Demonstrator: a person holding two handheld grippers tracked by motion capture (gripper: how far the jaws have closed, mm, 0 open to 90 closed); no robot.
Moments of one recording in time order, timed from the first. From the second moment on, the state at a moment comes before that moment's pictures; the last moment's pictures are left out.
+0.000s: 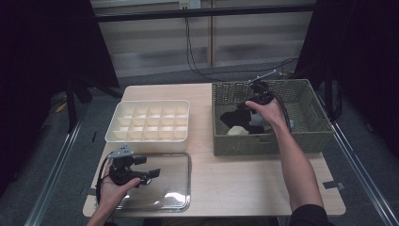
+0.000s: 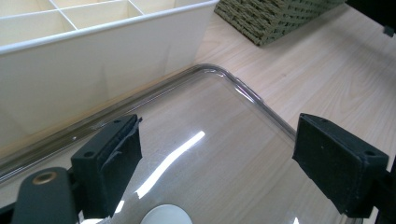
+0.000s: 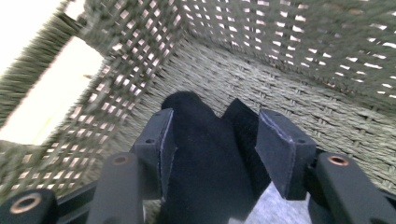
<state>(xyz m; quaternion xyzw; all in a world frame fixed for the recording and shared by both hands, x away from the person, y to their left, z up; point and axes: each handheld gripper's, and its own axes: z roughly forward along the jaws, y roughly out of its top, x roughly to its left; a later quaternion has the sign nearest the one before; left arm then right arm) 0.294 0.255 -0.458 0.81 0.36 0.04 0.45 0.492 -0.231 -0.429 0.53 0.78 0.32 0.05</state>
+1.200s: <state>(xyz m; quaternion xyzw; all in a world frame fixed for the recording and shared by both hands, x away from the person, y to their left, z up) 0.292 0.250 -0.462 0.82 0.36 0.05 0.44 0.500 -0.214 -0.442 0.52 0.80 0.30 0.04</state>
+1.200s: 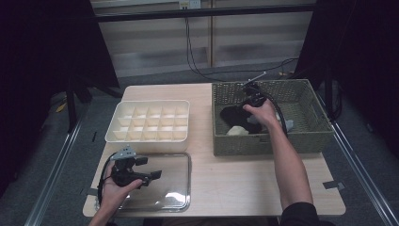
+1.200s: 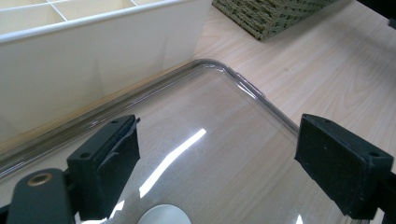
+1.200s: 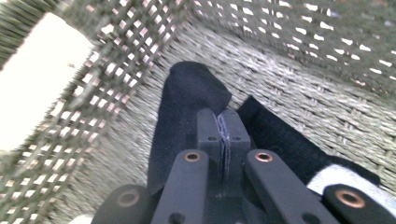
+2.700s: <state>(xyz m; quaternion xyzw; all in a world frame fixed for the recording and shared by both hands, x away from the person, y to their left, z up) 0.285 0.244 -0.459 0.83 0.33 0.05 0.45 0.440 -0.241 -0.359 0.49 0.71 0.50 0.07</state>
